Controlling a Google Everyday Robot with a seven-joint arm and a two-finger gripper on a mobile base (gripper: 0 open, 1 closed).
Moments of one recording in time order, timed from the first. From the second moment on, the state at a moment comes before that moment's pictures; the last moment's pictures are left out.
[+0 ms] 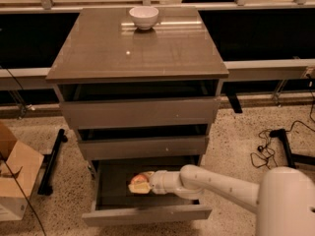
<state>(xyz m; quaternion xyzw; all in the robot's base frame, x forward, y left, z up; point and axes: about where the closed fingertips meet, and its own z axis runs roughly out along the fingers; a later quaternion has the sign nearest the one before) 0.571 0.076 0.340 -0.33 0.78 0.42 0.33</state>
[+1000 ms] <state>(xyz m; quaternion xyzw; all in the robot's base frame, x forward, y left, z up) 0.568 0.003 0.596 -0.44 0.71 0.37 0.41</state>
